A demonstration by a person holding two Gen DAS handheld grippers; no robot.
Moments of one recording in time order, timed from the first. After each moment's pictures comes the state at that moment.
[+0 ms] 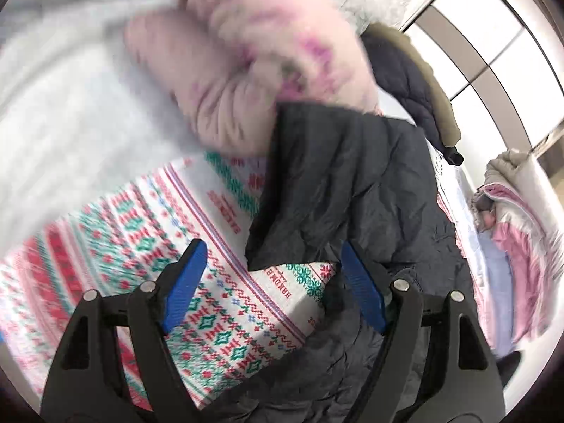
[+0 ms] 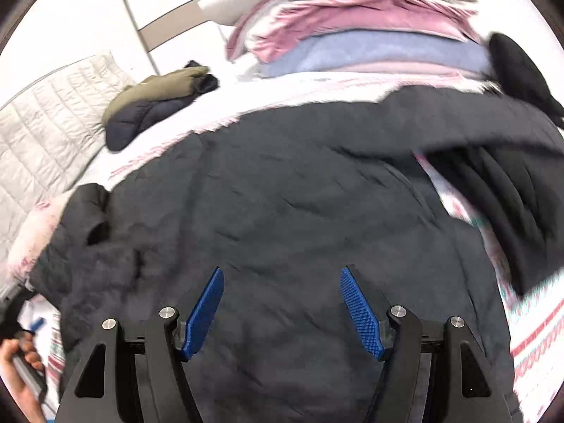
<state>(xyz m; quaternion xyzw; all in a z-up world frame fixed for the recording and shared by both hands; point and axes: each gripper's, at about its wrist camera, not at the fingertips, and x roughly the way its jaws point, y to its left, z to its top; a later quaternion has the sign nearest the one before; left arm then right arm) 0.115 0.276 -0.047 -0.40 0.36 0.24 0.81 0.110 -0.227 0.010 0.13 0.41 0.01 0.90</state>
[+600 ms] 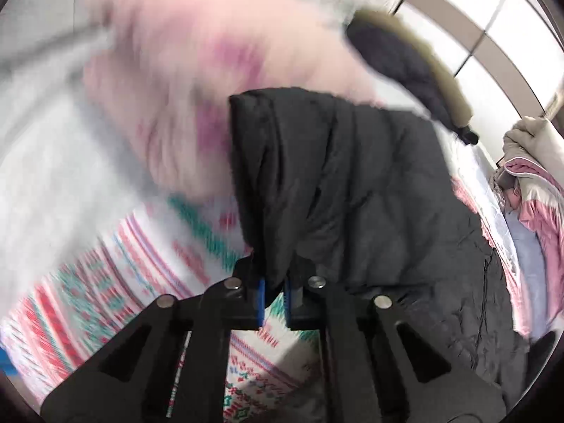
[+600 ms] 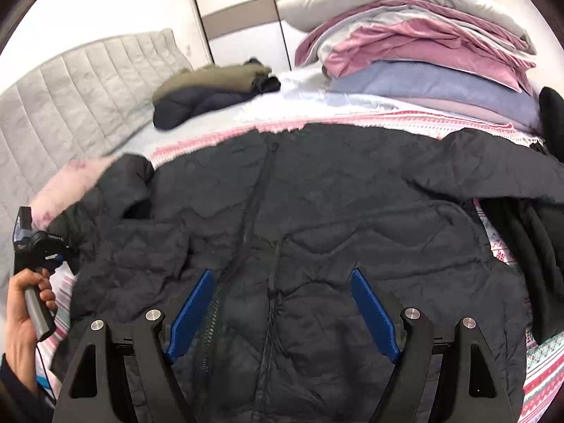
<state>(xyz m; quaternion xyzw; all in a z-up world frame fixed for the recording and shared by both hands) 0.174 0.258 -0.014 -0.28 0.37 0.26 0.85 0.103 -0.184 0.014 0.07 0.37 0.10 0.92</state>
